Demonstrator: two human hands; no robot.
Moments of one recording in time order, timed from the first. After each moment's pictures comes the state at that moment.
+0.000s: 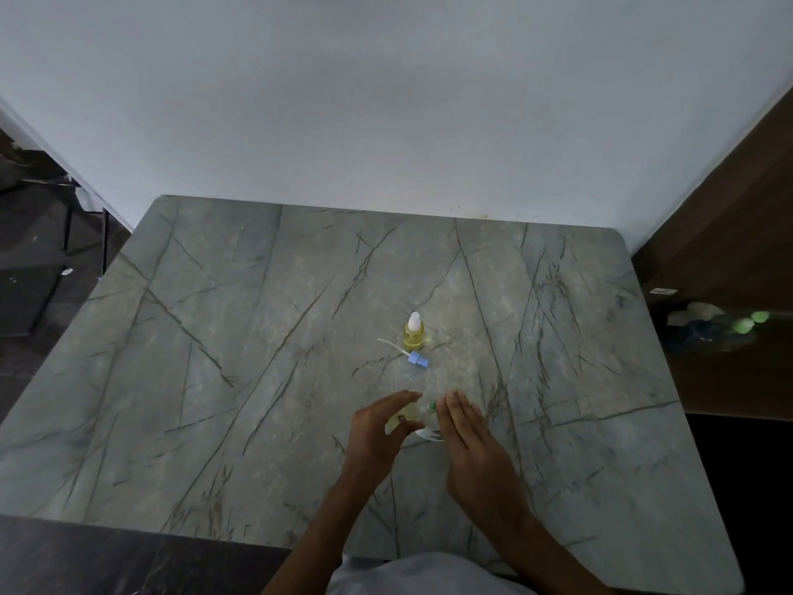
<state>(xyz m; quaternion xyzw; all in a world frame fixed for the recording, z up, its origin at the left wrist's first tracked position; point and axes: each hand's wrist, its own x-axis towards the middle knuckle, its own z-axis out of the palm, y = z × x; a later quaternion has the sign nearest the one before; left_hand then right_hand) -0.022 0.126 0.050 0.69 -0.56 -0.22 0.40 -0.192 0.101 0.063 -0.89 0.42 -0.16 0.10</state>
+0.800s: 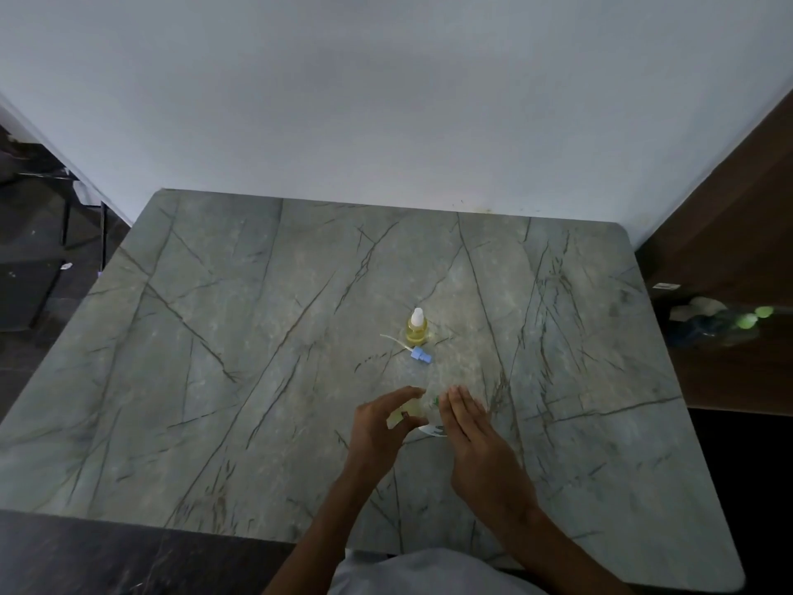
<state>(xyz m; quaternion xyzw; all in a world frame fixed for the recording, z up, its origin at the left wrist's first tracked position) -0.020 0.126 0.049 0.70 -0.54 -0.25 0.39 -0.191 0.099 0.071 -0.90 0.40 -0.14 0.08</state>
